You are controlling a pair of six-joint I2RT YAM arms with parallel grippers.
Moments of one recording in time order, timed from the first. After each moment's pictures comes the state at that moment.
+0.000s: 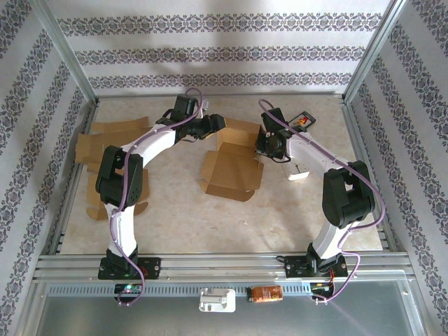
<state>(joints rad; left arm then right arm) -0.34 2.02 1.56 -0.21 0.55 -0.71 0.35 1.74 1.30 -0.64 -0.04 0.64</state>
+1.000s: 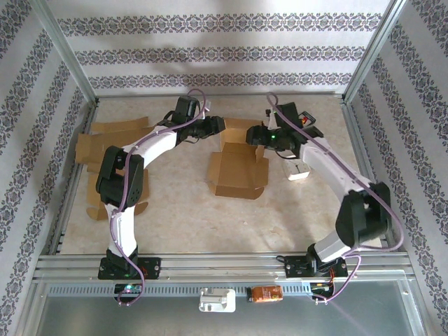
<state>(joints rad) -0.35 2.01 1.53 -0.18 0.51 -0.64 0.30 1.51 1.26 -0.57 -0.26 0.45</state>
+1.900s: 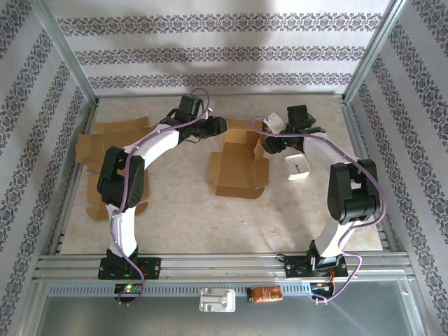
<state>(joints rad) -0.38 2.01 1.59 -0.27 0.48 -0.59 0.15 1.76 1.23 -0.37 -0.31 -0.55</state>
